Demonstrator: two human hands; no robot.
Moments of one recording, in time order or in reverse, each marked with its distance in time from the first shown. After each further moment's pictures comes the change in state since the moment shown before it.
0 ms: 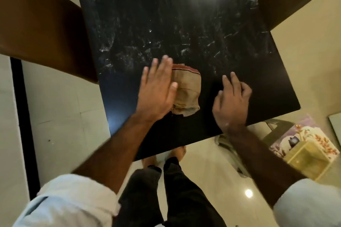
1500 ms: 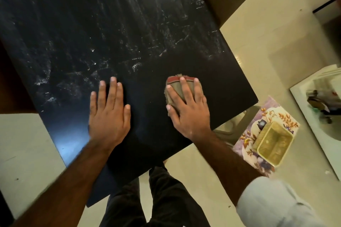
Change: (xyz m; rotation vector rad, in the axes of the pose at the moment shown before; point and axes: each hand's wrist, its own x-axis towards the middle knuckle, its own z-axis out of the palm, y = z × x) left_hand 0.018 -0.010 0.017 0.251 -0.027 -0.016; right_hand 0.017 0.027 0.017 -0.071 -0.158 -0.147
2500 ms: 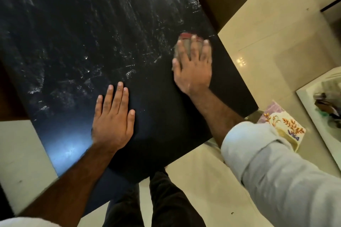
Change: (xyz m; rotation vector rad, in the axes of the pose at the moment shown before) left_hand 0.018 0.023 0.009 0.069 -0.028 0.079; right_hand 0.149 0.037 -0.027 -0.053 0.189 0.172
